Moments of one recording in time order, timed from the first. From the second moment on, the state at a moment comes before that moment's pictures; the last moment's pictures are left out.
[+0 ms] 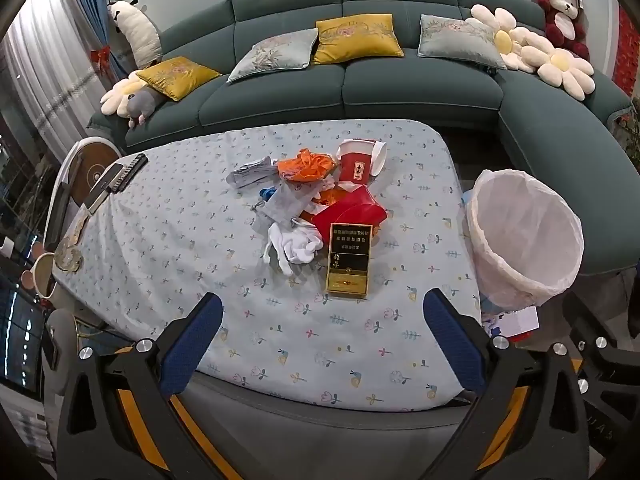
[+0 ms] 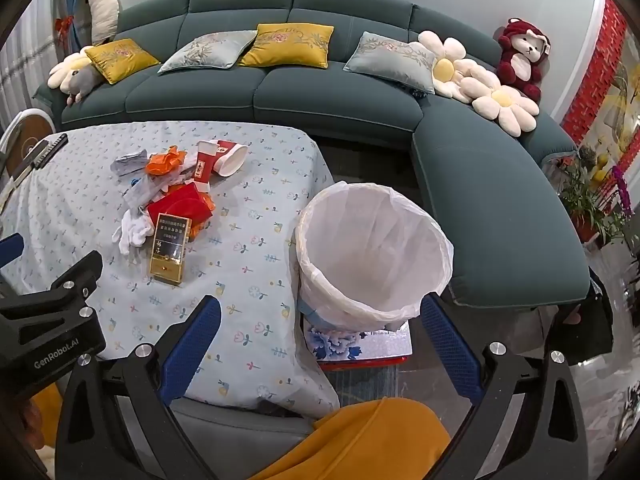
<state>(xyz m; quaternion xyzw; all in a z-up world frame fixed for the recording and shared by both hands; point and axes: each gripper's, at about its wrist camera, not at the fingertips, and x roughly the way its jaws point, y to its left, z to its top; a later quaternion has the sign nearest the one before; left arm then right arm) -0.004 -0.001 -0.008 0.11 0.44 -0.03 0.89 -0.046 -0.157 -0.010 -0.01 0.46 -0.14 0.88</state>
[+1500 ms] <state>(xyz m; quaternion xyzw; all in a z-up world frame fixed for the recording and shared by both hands) 0.011 -0.006 -0.007 0.11 0.43 -0.03 0.89 -0.035 -0.165 -0.012 -0.01 0.46 -0.14 0.88</state>
